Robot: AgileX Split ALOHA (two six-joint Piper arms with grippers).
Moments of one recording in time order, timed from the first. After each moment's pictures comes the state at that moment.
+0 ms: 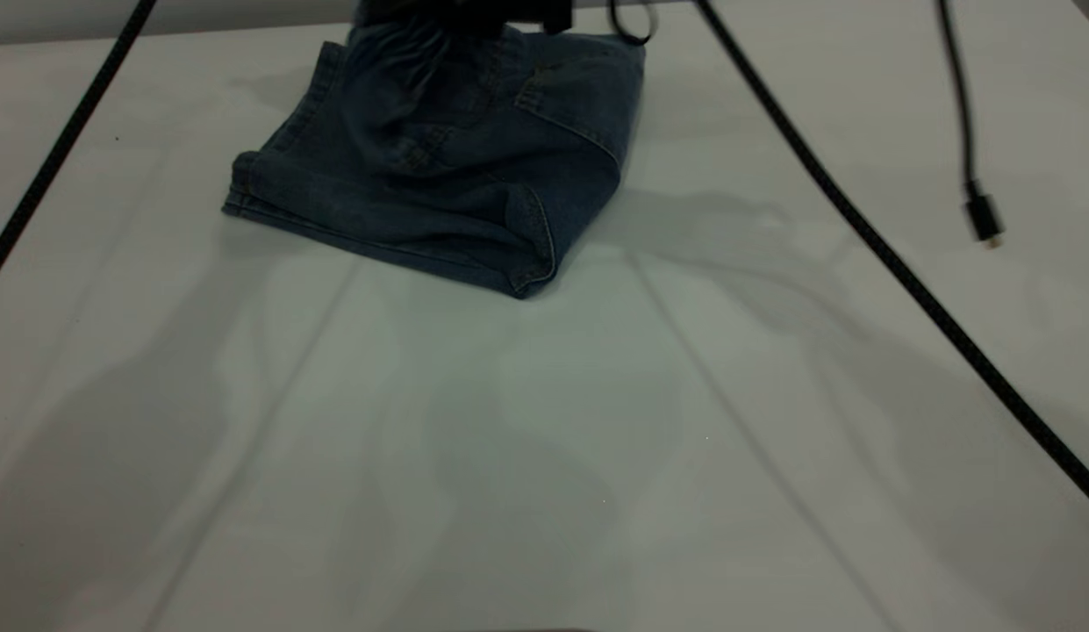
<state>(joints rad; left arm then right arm) -0.25 2.54 -2.71 0.18 1.17 0.22 0.50 2.45 -1.76 1.78 0.56 -1.28</state>
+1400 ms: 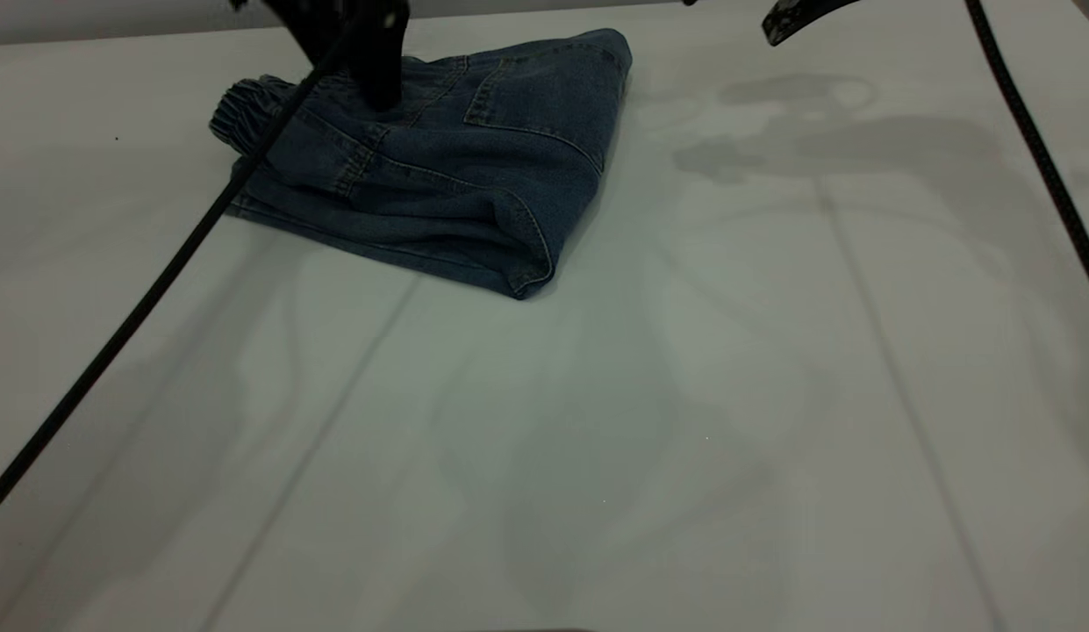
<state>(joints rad) -0.28 2.58 -2.30 -0.04 1.17 0.62 0.13 2.36 -1.90 0.72 1.02 -0.33</state>
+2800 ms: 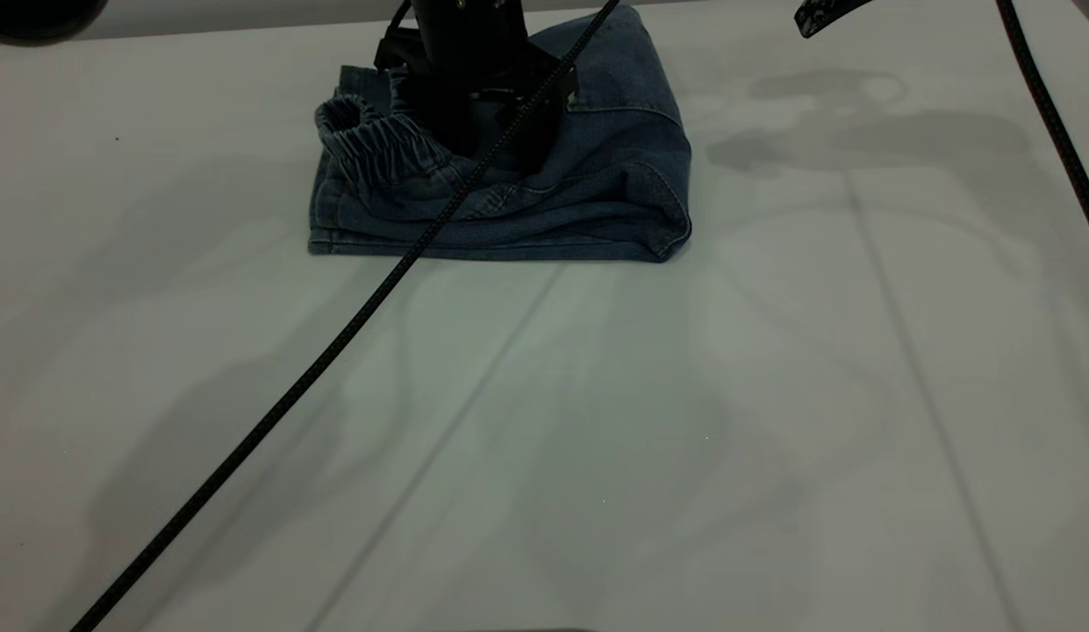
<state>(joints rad) -0.45 2.73 -2.43 -0.07 1.17 0.16 0.08 2.36 -1.91 0.72 1.05 -0.36</state>
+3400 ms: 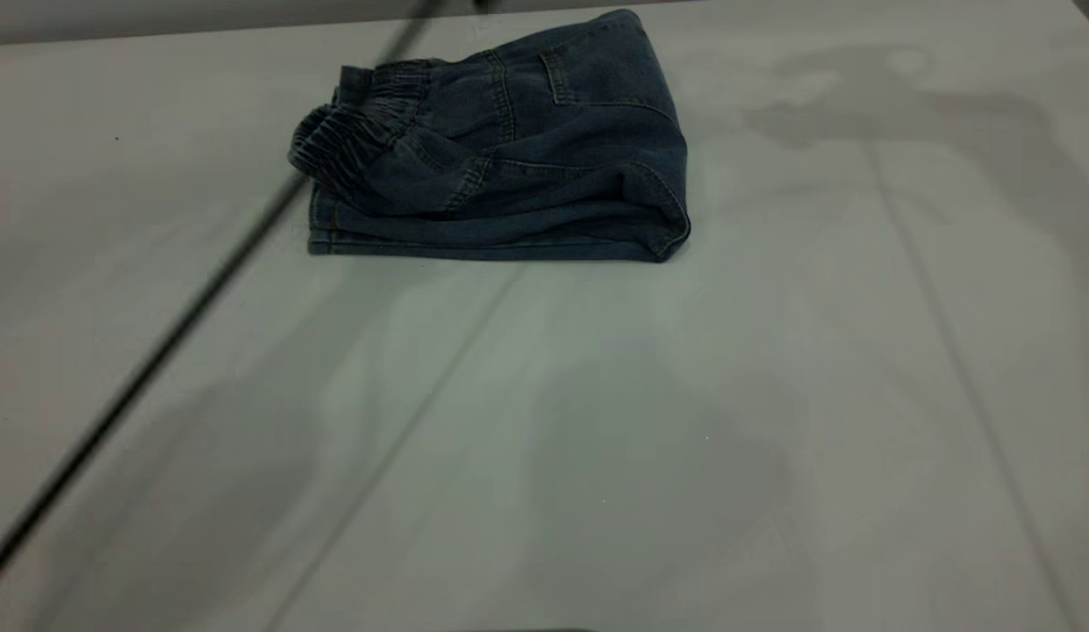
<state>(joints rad) -0.46 2.49 -2.48 0.16 1.17 0.13 0.06 2.29 -2.21 0.55 1.23 -0.22</state>
